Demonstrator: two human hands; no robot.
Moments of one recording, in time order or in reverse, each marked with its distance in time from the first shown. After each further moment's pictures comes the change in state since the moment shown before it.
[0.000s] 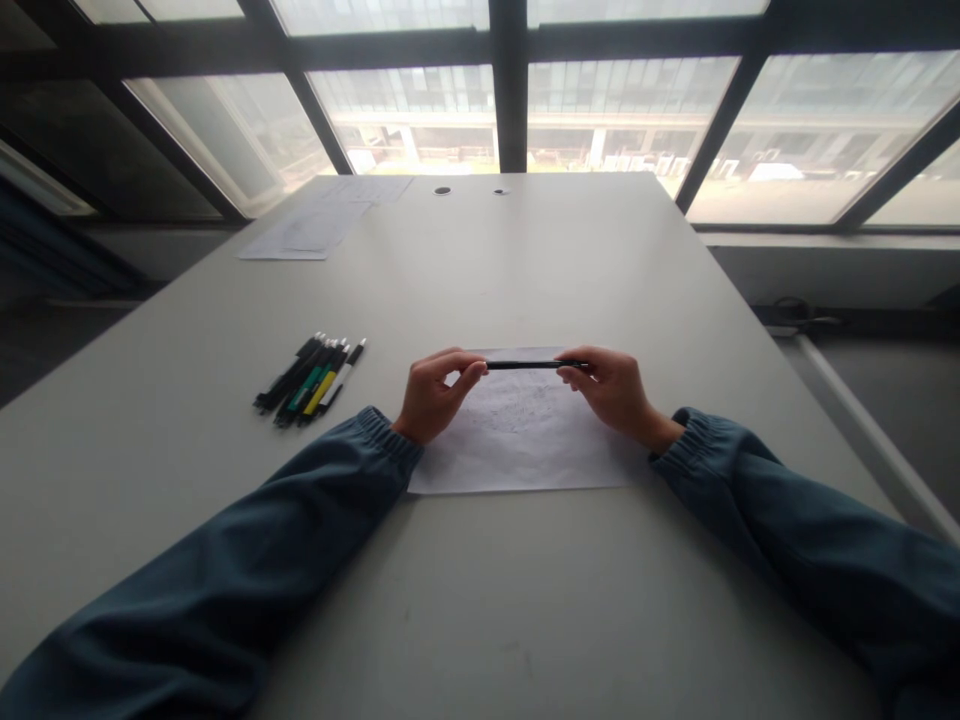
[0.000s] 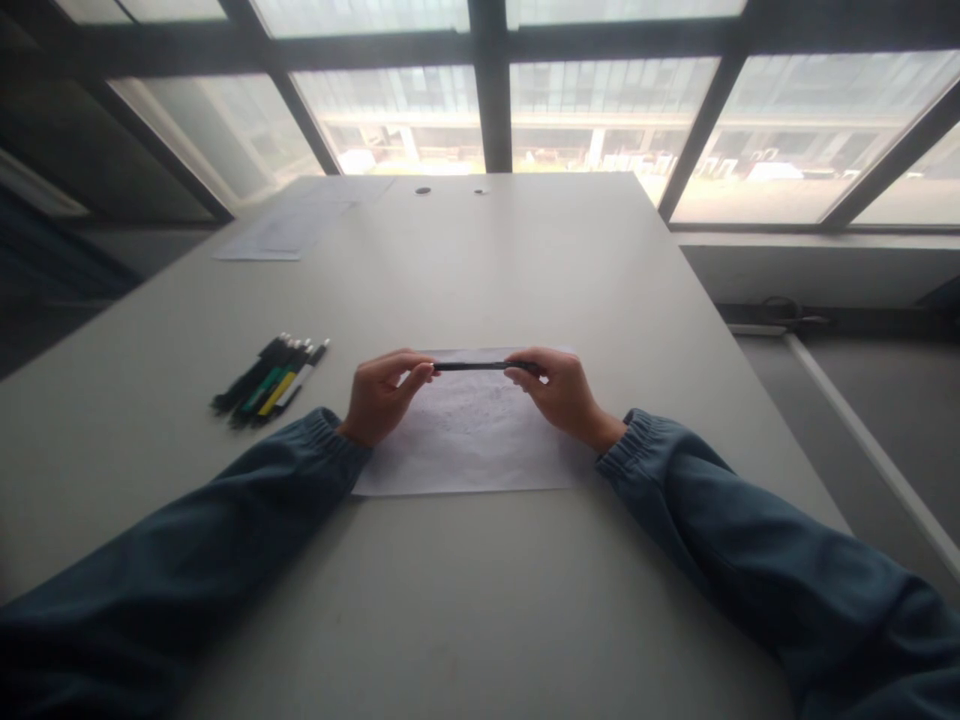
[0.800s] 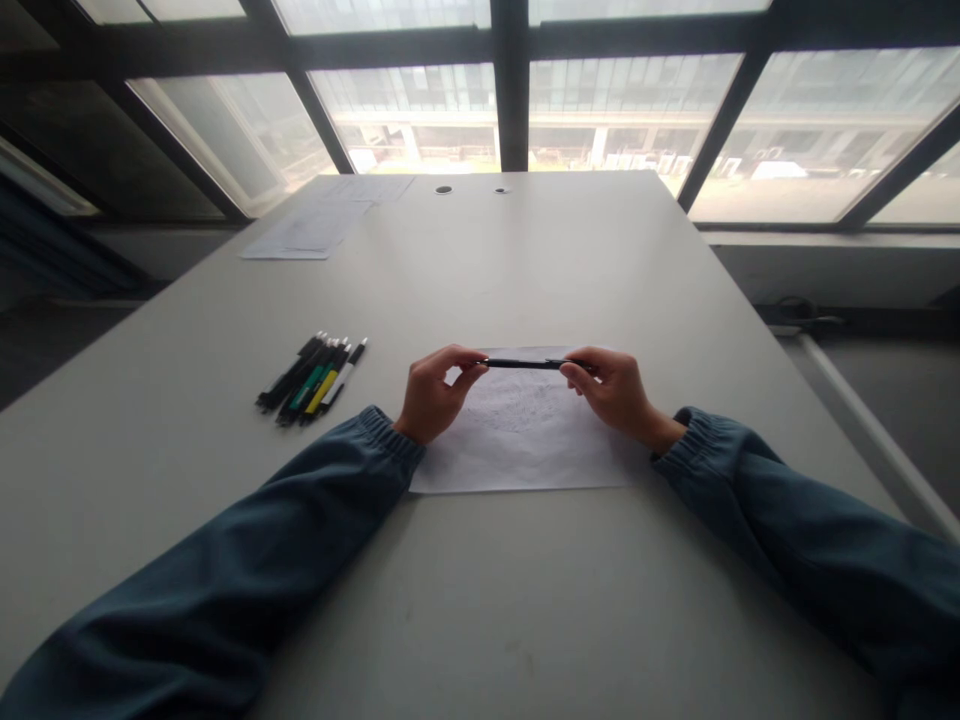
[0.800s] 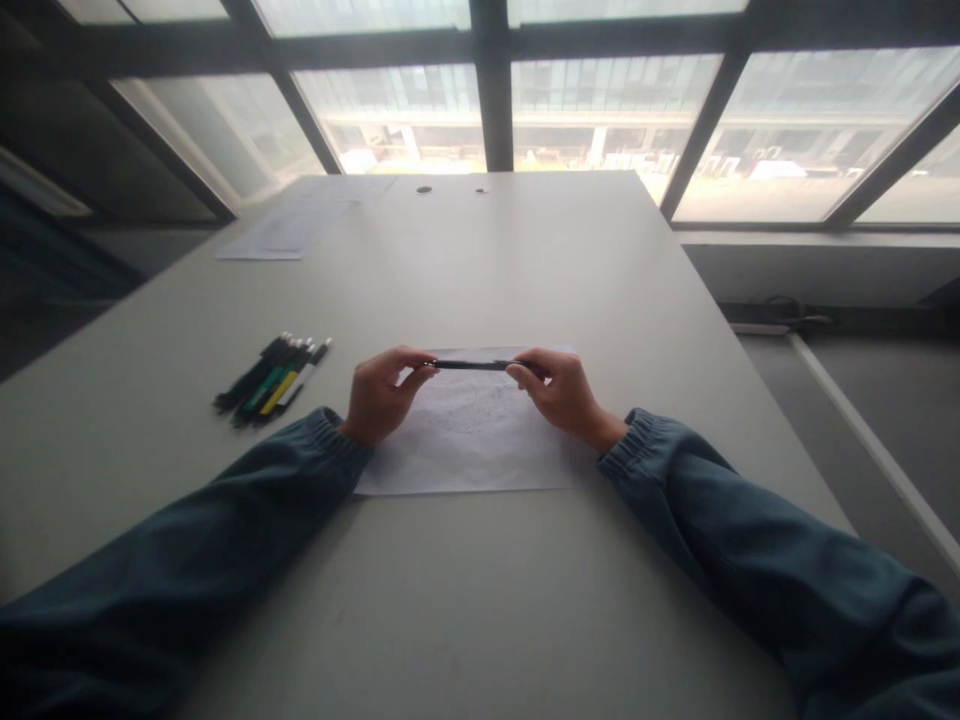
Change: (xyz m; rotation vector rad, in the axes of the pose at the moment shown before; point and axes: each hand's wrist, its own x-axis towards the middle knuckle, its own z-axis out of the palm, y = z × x) left_hand -0.001 -0.002 0.002 0.139 0.071 0.084; right_hand 0.000 -0.003 -0.001 -0.029 -0.021 -0.032
